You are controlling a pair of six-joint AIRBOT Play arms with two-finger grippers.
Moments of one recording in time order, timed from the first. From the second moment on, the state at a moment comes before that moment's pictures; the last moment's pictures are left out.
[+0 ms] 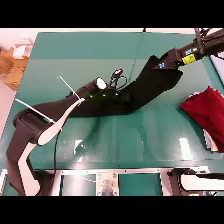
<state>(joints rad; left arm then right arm) -0.59 -1.97 1.61 0.68 -0.76 -1.24 -0.02 -1.45 1.77 -0.87 1.61 1.32</state>
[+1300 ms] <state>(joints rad) 0.29 -1.59 1.90 1.13 -1.62 -1.51 0.72 -1.92 1.79 -0.72 0.75 1.41</state>
